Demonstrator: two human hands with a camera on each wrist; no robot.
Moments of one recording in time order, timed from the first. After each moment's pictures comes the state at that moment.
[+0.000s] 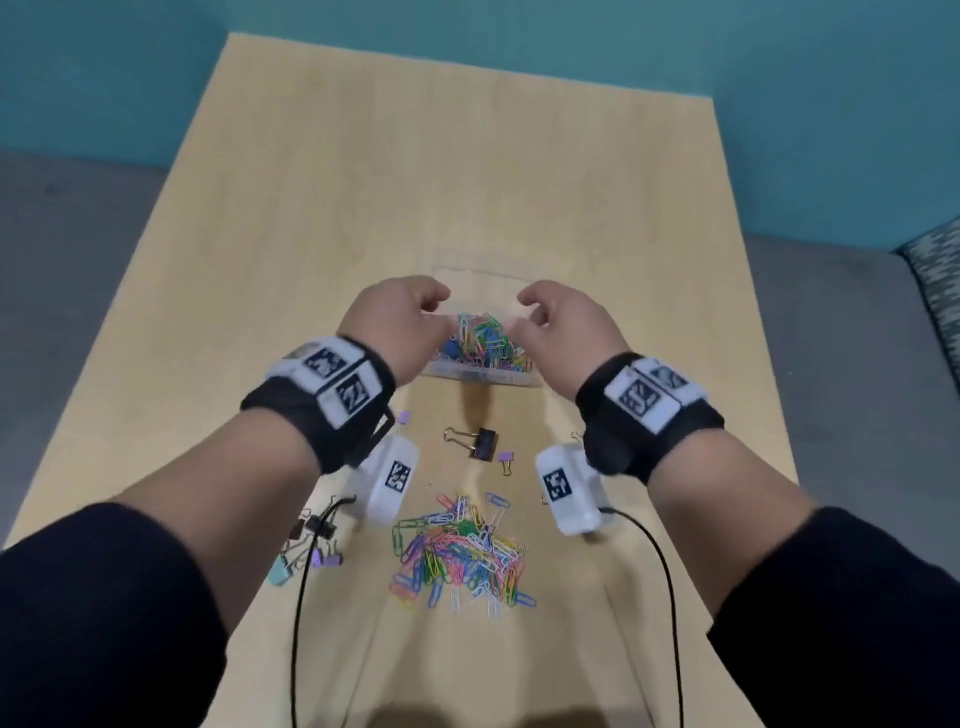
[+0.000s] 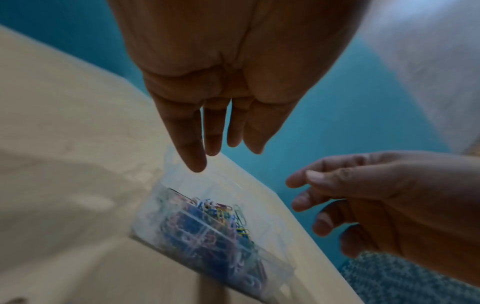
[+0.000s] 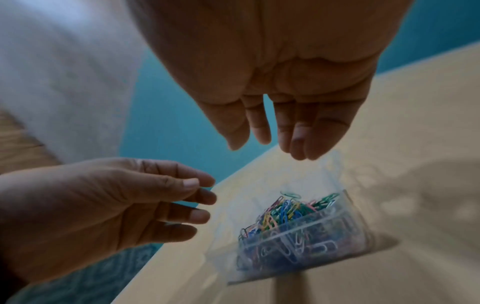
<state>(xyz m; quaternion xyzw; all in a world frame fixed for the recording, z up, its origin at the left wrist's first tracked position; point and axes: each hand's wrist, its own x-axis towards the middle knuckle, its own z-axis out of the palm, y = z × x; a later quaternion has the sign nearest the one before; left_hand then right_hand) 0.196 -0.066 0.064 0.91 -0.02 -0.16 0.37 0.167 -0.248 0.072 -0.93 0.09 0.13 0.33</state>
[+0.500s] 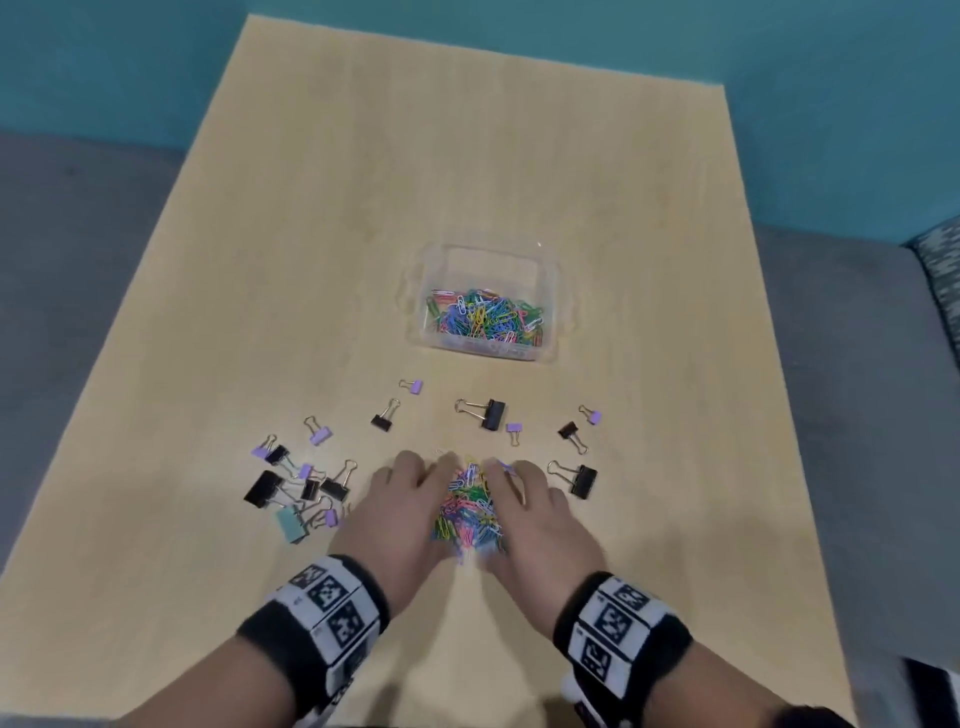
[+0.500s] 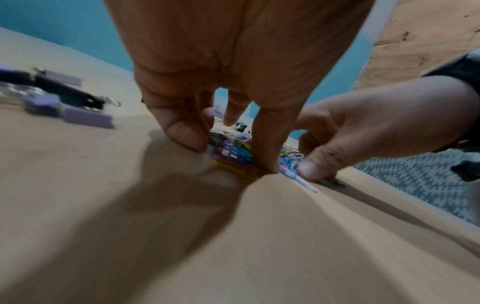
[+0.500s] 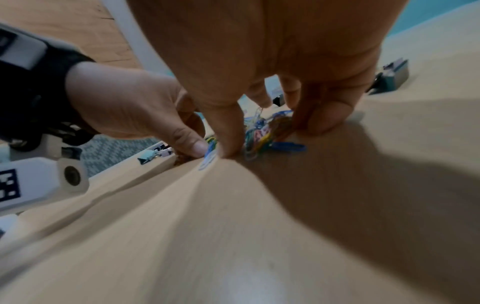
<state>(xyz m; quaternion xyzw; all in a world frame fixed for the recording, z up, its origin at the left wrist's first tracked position) 0.009 -0.034 0.003 0.94 -0.16 -0.24 0.17 -0.023 -0.210 0.016 -0.95 -0.05 0.25 0.15</state>
